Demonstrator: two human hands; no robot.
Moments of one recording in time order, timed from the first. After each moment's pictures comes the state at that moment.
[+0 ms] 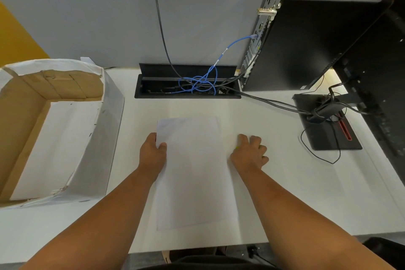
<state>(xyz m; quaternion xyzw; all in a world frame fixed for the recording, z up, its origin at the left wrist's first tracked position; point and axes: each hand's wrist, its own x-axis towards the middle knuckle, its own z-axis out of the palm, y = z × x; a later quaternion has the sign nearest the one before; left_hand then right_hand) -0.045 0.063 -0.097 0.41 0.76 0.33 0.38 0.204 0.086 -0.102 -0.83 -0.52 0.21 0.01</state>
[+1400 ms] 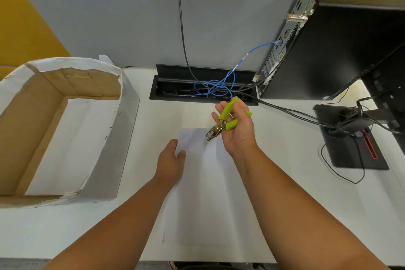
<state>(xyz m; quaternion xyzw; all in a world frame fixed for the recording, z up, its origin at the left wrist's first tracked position) -0.036 0.058 -0.097 0.44 0.74 0.31 0.40 0.125 0.152 -0.036 -0.41 -0.13 0.69 0.58</state>
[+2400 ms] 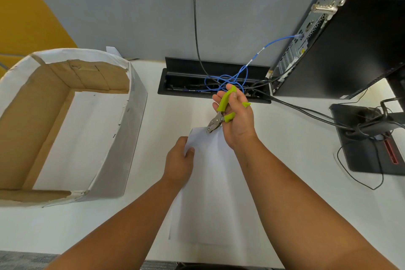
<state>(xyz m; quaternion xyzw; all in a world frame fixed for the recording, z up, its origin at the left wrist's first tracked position) -0.040 0.060 -0.110 0.47 0.73 0.32 0.38 0.093 0.168 -0.041 -0.41 -0.27 0.67 0.56</state>
